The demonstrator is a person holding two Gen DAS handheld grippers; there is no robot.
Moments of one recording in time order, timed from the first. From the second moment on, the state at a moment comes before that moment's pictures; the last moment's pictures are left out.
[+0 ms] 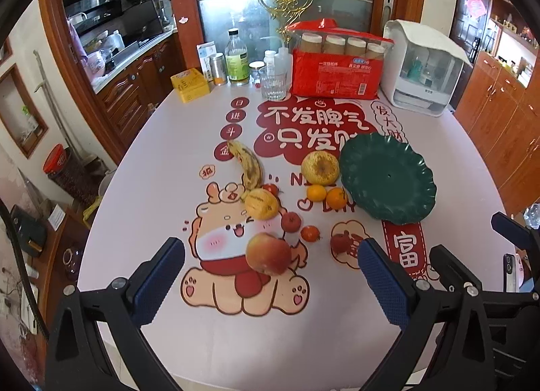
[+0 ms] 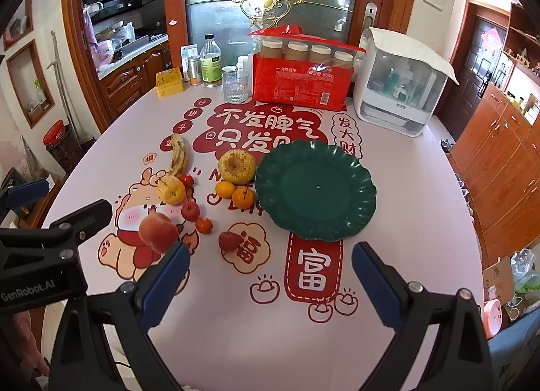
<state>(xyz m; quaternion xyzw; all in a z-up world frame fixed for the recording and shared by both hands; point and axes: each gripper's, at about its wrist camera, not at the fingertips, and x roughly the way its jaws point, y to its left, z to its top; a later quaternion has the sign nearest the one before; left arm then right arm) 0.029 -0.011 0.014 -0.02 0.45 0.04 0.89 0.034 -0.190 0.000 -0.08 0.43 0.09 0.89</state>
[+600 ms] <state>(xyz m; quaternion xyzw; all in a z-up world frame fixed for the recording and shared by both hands) 0.065 0.040 -0.044 0.00 0.50 -0.03 0.87 0.071 -0.159 -0.023 -0.06 0.46 0.03 0.89</state>
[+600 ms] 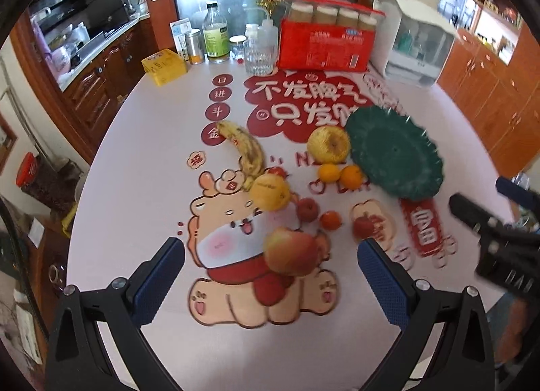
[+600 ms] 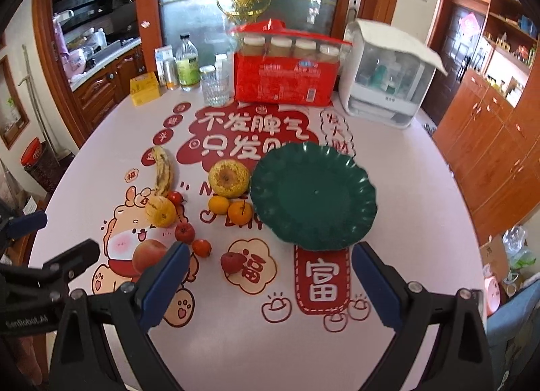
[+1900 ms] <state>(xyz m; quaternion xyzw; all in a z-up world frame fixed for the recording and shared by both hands) 0.088 0.046 -0.185 -0.12 0.61 -0.06 0.78 0.137 -0.128 -0.195 -0.07 0.58 0.13 0.80</state>
